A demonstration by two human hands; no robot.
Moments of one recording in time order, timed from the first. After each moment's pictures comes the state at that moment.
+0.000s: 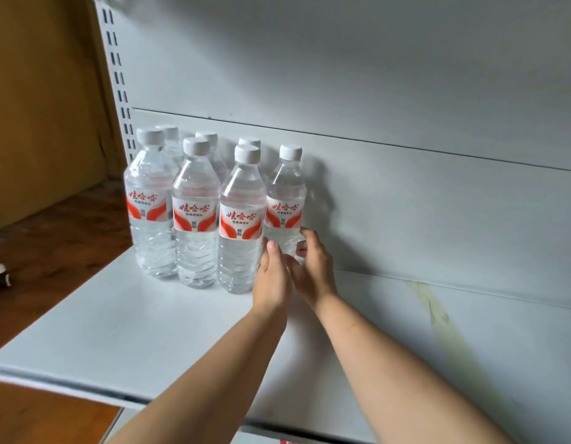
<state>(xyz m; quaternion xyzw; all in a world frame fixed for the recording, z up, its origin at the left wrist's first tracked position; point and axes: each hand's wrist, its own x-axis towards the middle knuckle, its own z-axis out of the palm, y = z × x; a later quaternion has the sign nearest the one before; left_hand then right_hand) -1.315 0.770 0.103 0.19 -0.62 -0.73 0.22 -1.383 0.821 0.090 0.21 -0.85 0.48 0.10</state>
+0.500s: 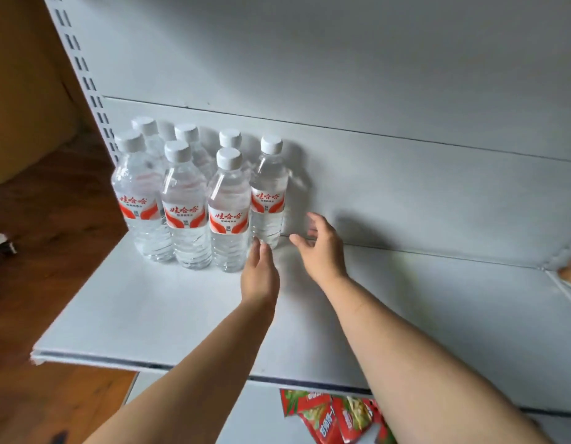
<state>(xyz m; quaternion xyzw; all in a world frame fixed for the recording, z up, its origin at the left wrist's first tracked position) -1.291 0.777 0.133 0.29 -0.63 -0.71 0.14 -1.365 0.853 0.134 0.11 -0.88 0.47 0.05</state>
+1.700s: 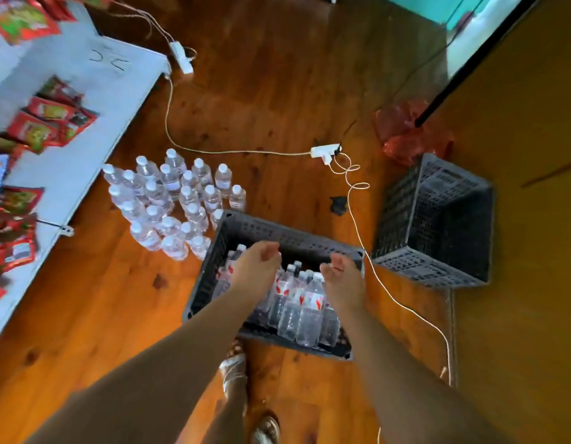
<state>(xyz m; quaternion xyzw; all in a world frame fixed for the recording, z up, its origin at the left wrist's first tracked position) -0.628 1.411 0.272 -0.27 -0.74 -0.36 -0.49 -0.476 1.463 0.249 -0.69 -0.56 0.43 0.15</state>
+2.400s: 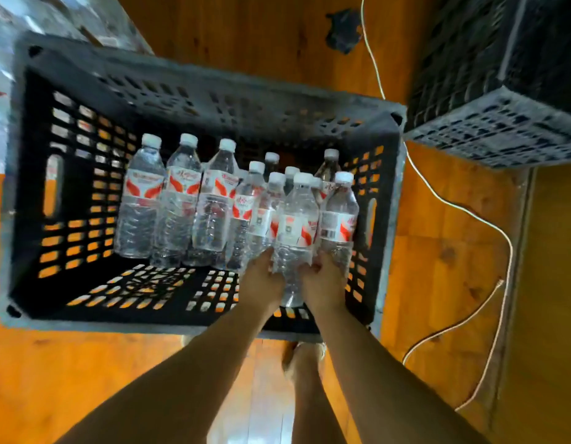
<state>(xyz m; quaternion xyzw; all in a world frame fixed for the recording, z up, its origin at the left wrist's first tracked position) -0.458 1.419 -0.109 -0.14 -0.76 -0.14 -0.62 -0.365 1.443 -0.112 -0.78 -0.38 0.49 -0.02</state>
